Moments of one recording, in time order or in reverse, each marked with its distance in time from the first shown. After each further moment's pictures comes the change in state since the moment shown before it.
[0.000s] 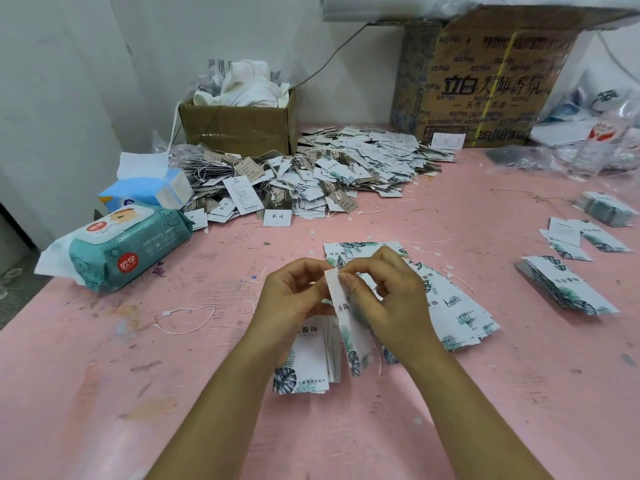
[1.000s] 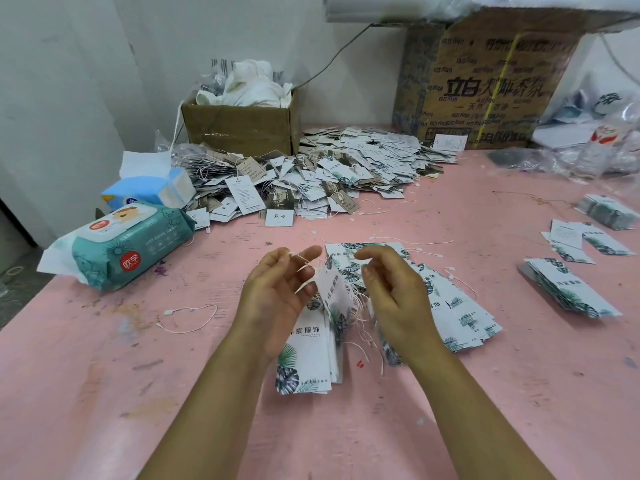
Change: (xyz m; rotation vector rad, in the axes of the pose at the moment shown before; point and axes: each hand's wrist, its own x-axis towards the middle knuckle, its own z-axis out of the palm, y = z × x) left_hand 0.004 0.015 -0.008 -0.456 0.158 -0.105; right_hand -0.003 0.010 0.002 0.166 -0.038 0.204
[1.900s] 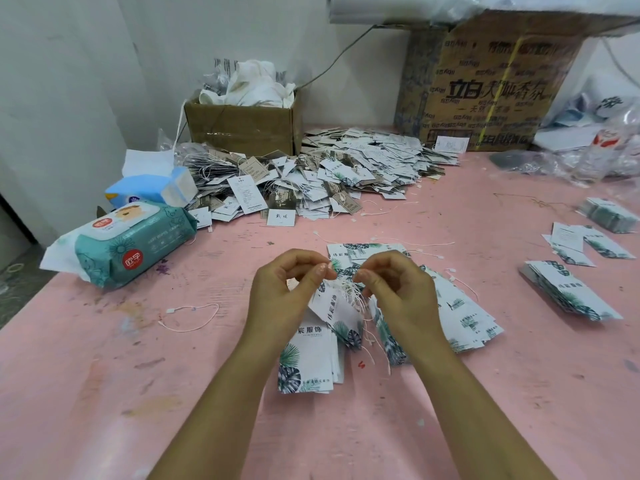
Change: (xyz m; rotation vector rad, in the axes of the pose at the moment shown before) left_hand -0.005 -0.007 -0.003 0.775 -0.053 0.417; right_hand 0.003 -0.003 -0.003 0.179 0.012 0.113
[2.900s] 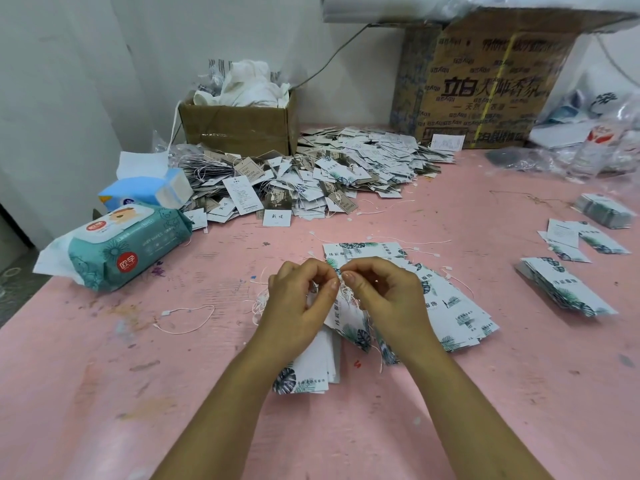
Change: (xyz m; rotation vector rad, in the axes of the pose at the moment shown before) left_hand -0.007 0.002 0.010 0.417 -0.161 0.131; right_hand -0.002 -0.001 0.005 0.028 -0.070 -0.047
